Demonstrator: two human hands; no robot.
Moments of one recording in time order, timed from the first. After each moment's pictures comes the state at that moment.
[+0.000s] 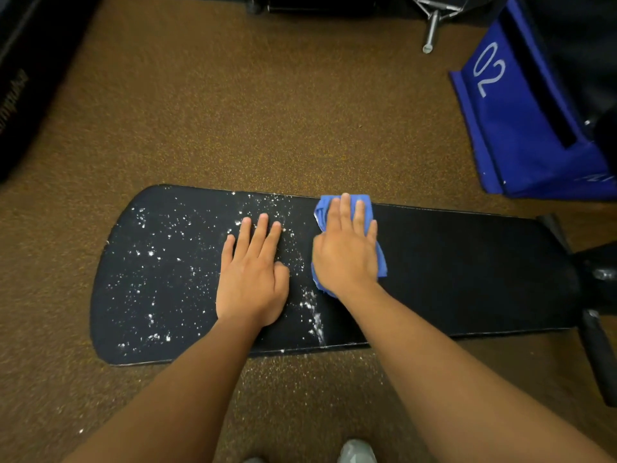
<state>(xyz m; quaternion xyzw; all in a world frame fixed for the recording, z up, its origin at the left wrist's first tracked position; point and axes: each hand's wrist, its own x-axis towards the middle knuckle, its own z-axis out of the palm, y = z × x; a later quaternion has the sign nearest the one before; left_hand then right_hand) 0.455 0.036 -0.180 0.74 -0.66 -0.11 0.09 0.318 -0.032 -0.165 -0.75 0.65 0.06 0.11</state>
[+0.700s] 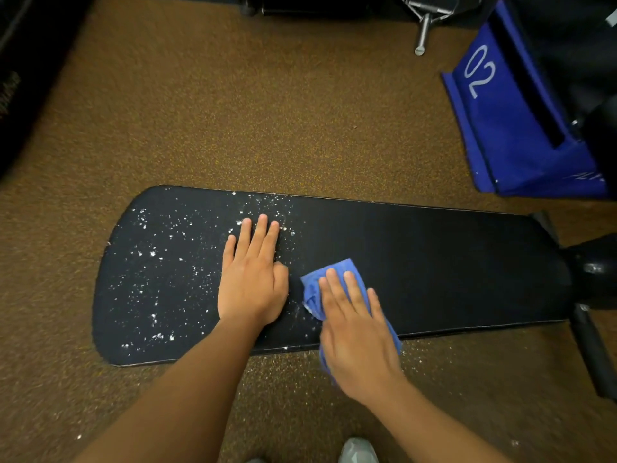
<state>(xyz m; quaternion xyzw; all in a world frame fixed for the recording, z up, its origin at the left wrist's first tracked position) 0.458 0.038 -0.178 0.73 -0.66 -0.12 0.12 0.280 0.084 -0.162 -0.82 0.55 0.05 0.13</state>
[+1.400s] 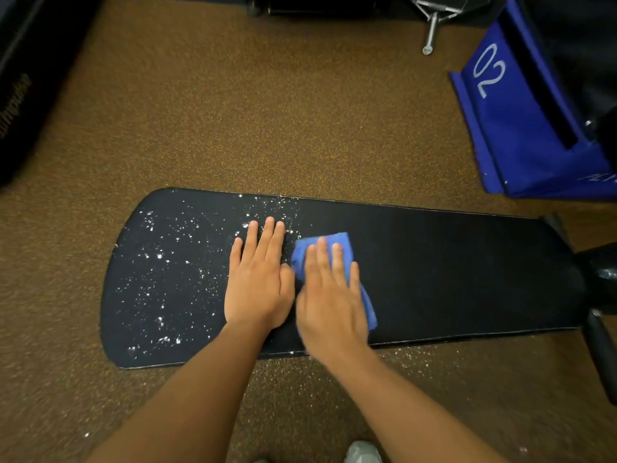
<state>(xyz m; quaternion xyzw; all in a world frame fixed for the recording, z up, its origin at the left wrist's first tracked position) 0.458 0.038 -0.179 0.73 -0.66 -0.14 0.14 0.336 0.045 -0.162 -0.79 0.60 0.04 0.13</state>
